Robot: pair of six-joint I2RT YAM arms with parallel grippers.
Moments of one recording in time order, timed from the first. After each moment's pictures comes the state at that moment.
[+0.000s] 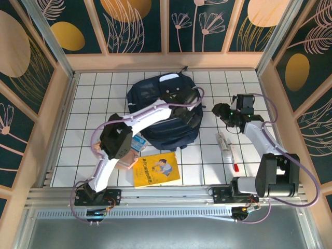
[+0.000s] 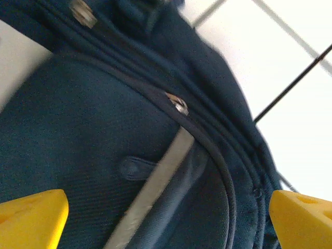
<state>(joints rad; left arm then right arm) -0.87 2.23 1.93 -0.76 -0.07 -0.11 0.02 1.30 0.82 -0.34 -0.37 0.65</state>
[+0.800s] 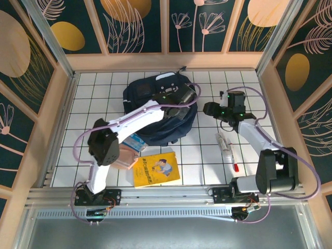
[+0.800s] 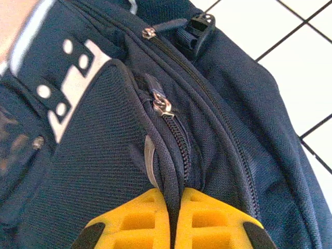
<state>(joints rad) -0.89 1.98 1.80 -0.74 -0.35 -0.03 0.14 1.40 0.85 -0.17 -0.35 0.35</state>
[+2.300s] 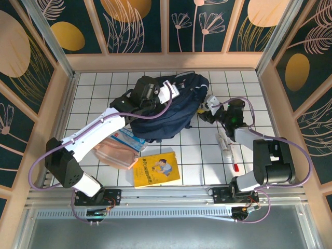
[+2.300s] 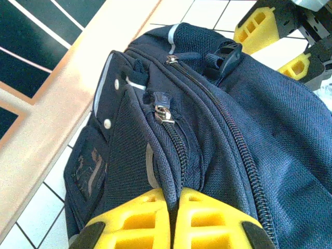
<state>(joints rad) -0.72 1.55 1.42 -0.43 0.05 0.44 0.12 1.46 0.62 0.49 -0.67 -0.49</state>
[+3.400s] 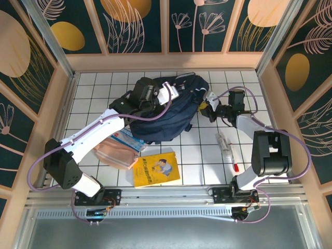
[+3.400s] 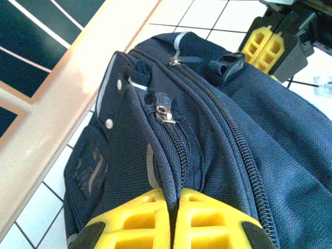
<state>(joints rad) -0.72 1.54 1.39 -0.41 0.03 0.44 0.07 1.56 0.88 -0.03 -0.89 -0.66</state>
